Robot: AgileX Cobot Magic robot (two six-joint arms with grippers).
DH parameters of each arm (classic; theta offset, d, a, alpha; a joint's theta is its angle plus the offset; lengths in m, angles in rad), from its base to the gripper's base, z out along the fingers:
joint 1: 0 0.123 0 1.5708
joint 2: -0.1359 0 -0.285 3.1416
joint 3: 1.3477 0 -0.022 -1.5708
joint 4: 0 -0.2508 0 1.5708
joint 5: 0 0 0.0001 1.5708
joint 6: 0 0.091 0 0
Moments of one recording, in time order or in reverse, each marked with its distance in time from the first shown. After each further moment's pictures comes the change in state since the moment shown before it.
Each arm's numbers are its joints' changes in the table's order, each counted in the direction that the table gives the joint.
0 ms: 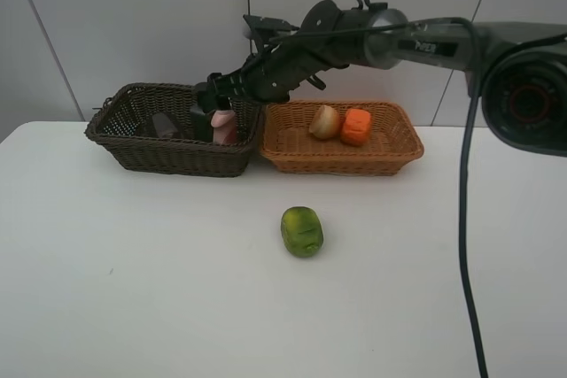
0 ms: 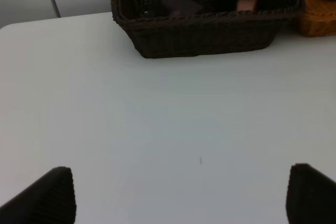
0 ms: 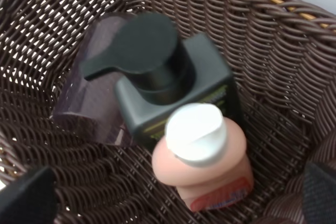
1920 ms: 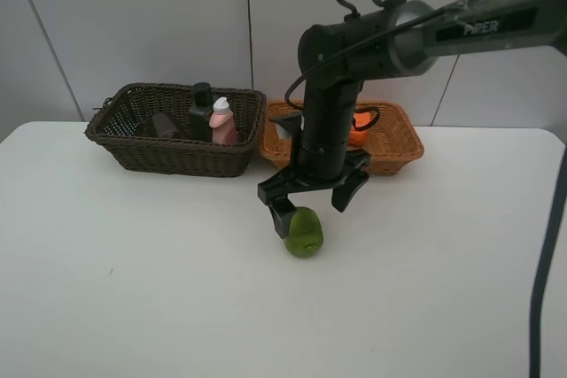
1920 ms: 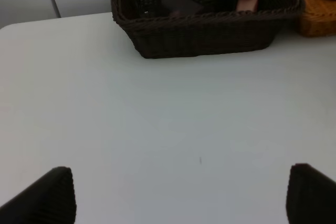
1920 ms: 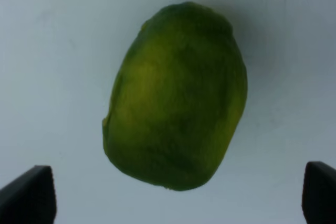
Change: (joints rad) left arm 0.000 0.000 0.000 0.000 0.000 0.000; right arm 0.104 0.258 0.459 0.523 0.540 0.526
